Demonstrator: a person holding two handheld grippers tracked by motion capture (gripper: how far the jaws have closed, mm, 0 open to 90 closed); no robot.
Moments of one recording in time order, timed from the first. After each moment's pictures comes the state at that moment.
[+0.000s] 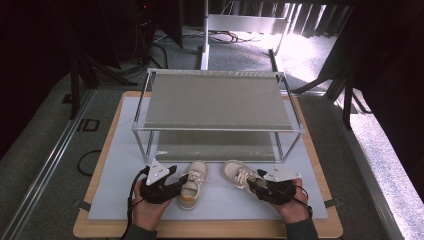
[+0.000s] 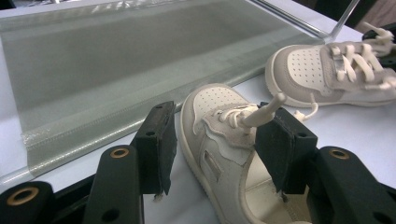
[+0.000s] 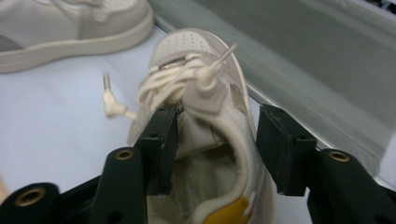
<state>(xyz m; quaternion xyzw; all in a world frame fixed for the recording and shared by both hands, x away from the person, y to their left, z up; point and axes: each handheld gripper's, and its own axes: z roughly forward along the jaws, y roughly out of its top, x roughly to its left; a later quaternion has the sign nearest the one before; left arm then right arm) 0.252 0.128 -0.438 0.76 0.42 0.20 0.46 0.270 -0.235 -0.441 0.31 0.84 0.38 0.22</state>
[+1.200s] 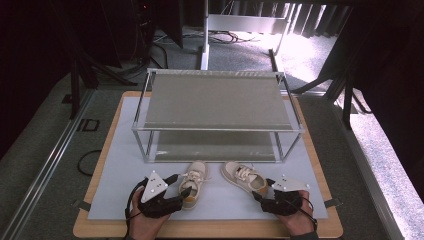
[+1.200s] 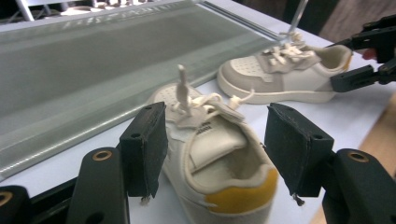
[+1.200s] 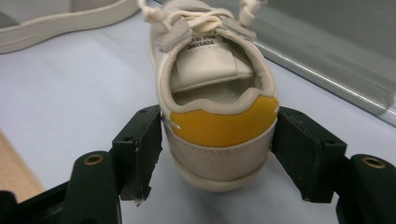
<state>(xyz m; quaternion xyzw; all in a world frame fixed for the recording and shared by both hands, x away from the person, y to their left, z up) 0.217 0.128 -0.436 0.76 0.37 0.19 0.50 0.247 -0.252 -0.462 0.36 0.82 0.39 0.20</state>
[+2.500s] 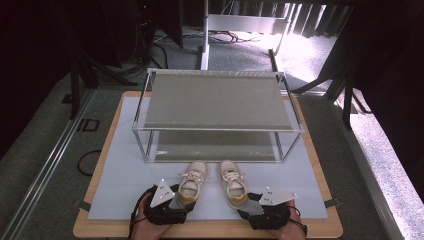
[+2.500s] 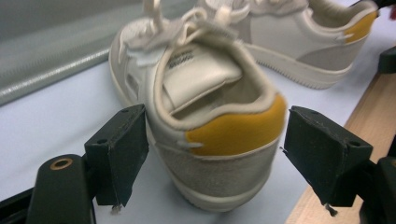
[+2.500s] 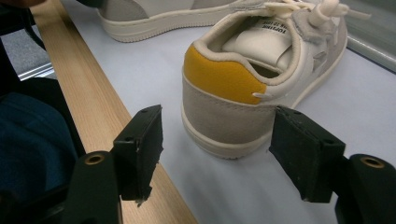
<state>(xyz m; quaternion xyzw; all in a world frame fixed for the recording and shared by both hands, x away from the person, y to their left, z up) 0.221 0.121 -0.477 0.80 0.36 0.15 0.46 0.223 -0.222 -0.466 0.27 0.86 0.42 0.11</state>
